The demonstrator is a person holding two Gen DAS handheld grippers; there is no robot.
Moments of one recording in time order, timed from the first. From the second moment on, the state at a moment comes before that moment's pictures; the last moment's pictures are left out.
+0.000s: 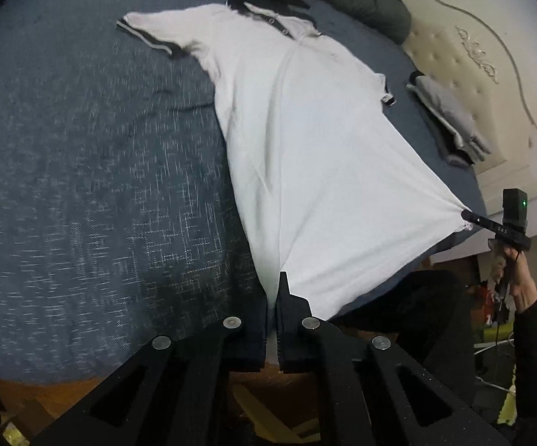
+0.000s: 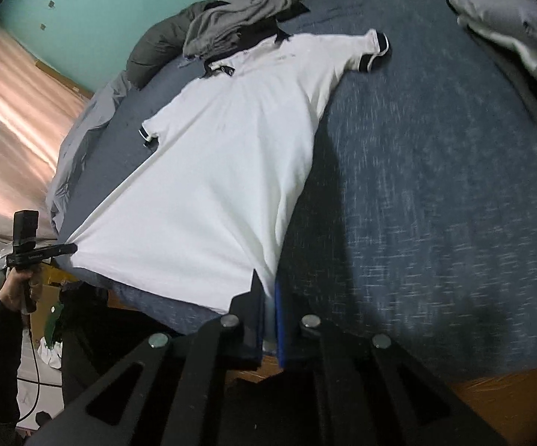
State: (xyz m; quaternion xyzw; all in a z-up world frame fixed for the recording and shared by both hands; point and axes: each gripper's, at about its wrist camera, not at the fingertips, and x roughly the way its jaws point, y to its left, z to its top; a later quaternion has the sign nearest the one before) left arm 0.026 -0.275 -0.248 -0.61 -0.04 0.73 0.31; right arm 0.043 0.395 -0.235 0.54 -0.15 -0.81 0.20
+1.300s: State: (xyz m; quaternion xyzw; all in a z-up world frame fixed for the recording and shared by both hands) left arm -0.111 -0.242 -0.265 -0.60 -0.05 0.76 0.25; right arm -0.098 0.407 -0.260 0.51 -0.09 -0.84 0.13
